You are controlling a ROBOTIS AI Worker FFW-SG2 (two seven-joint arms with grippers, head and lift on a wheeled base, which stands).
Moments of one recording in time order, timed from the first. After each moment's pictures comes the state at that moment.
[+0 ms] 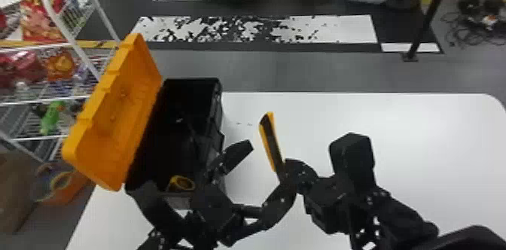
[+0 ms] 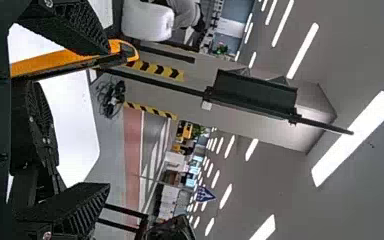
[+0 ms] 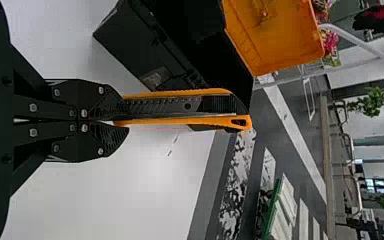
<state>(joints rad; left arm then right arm) 0.65 0.27 -0.19 -2.07 0.34 -0.13 -0.47 0.43 -0.06 0.39 -2.26 0.15 0.82 0.37</state>
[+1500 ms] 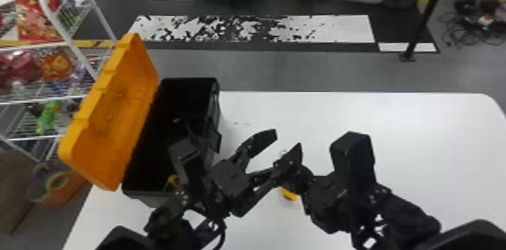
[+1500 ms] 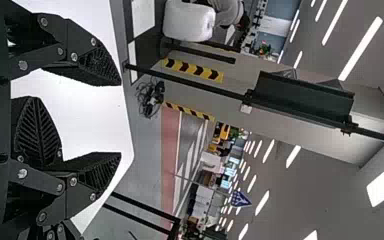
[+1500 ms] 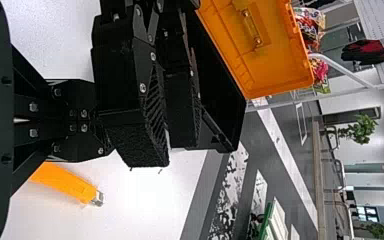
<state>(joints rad) 0.49 0.25 -0.21 -2.05 0.33 0.17 -0.43 0.41 -0.11 0.38 -2.25 0.10 0.79 0.42</state>
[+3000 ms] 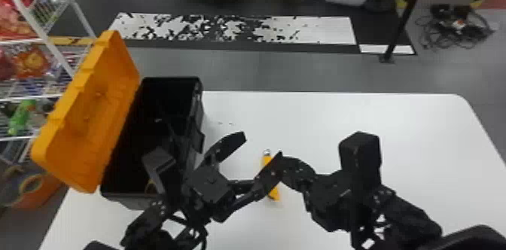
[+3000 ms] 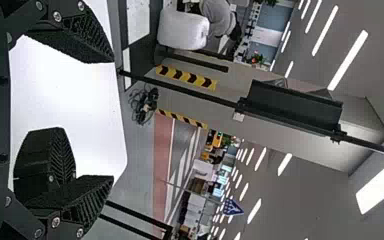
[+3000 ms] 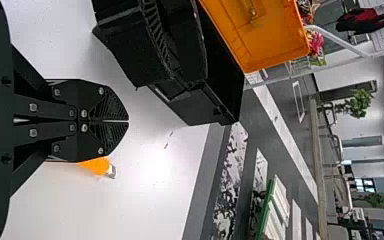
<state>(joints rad) 0.52 0.25 -0.21 -2.05 0.33 0.11 -0.40 0.47 -0.11 0.29 -2.29 0.05 0.78 0.39</state>
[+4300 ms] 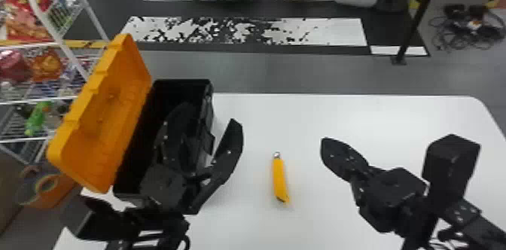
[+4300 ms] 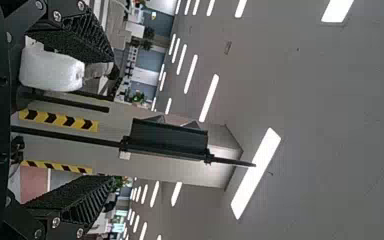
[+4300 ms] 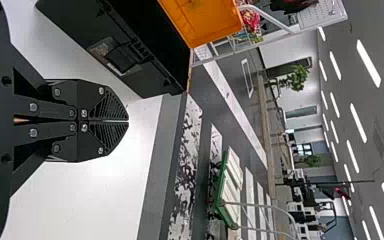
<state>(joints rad) 0.57 0.30 -0.22 -1.93 0.41 -0.60 -0.28 0.61 -0.08 0.12 -2.40 -0.06 0.59 0.39</state>
